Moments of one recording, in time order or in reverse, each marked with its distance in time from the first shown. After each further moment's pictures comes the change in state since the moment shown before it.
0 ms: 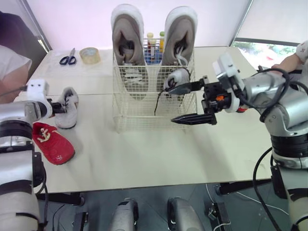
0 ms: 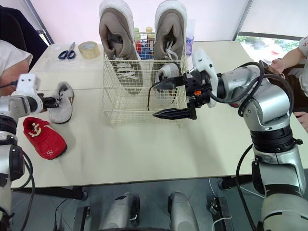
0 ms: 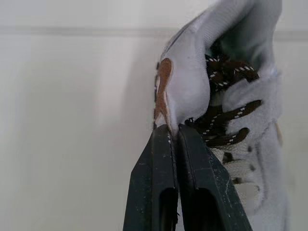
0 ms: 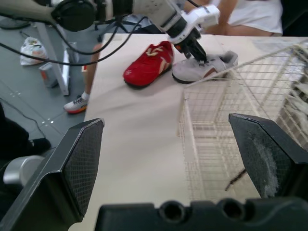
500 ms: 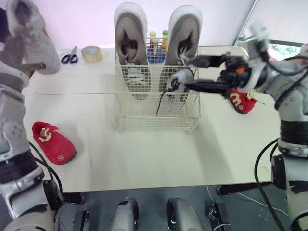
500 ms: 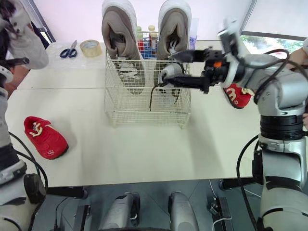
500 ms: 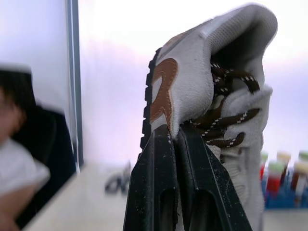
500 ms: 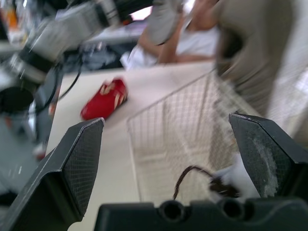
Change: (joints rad) left arm 0.371 -0.263 0.407 -1.248 -0.236 -0.156 0.321; right arm -0.092 -0.002 -0.183 0.184 0.089 0.070 -0.077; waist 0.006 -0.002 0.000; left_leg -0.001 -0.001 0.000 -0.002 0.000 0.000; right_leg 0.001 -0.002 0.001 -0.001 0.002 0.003
